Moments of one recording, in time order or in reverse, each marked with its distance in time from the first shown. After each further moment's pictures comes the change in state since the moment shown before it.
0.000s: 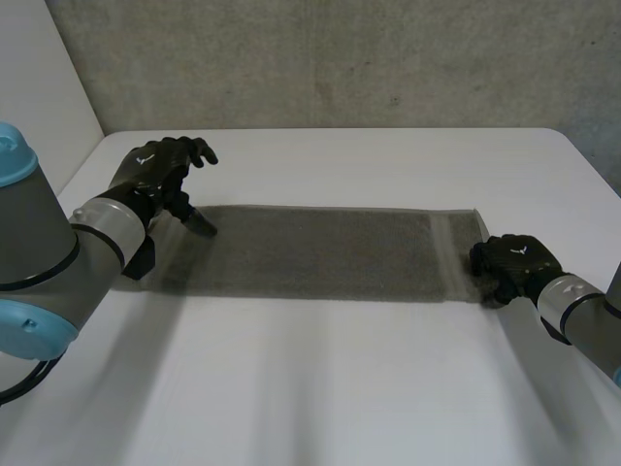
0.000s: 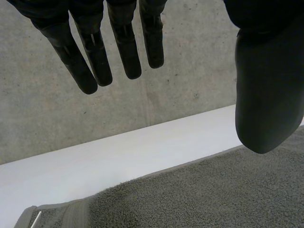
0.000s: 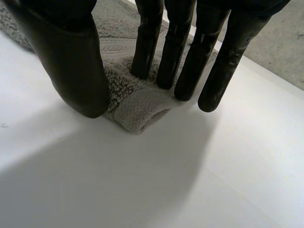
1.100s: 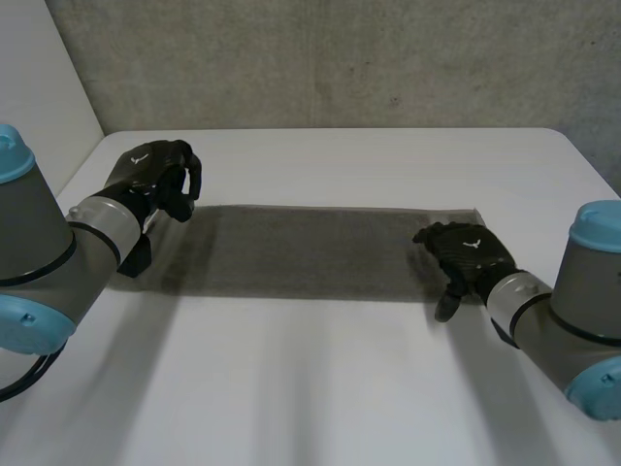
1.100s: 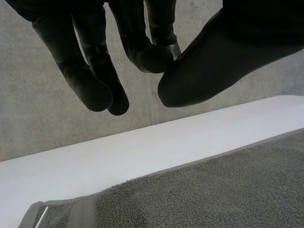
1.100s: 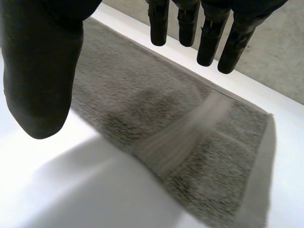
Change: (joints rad) left arm 0.021 -0.015 0.009 0.003 0.006 -0.011; right arm 0.258 -0.138 0.010 0.073 0.179 0.176; left_hand 1.027 1.038 1.088 1.032 1.084; right_hand -0.631 -0.615 -0.616 -0.605 -0.617
